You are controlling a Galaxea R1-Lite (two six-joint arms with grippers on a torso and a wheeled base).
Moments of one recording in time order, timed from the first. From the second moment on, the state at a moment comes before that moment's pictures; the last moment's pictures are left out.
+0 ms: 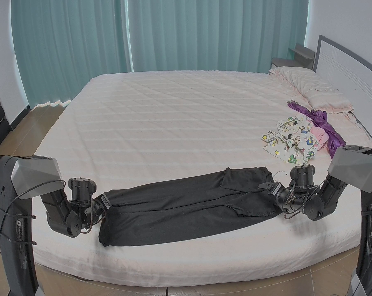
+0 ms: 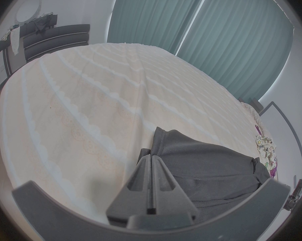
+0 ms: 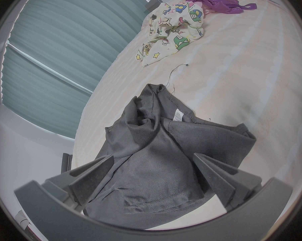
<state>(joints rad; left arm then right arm) -0.08 2.41 -0.72 -1.05 0.15 -0.62 0.16 2.40 -0.86 -0.92 0.11 0.85</state>
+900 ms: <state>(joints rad) -0.07 2.34 -0.68 -1.05 0.14 -0.68 0.14 2.36 -0.85 -0.92 0.11 0.86</state>
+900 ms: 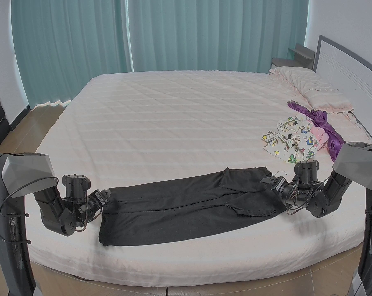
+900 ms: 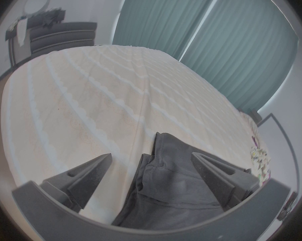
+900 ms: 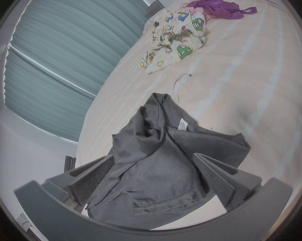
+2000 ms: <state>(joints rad) -0.16 2.19 -0.35 -1.11 0.00 -0.93 0.15 2.25 -0.66 -1.00 0.20 1.00</state>
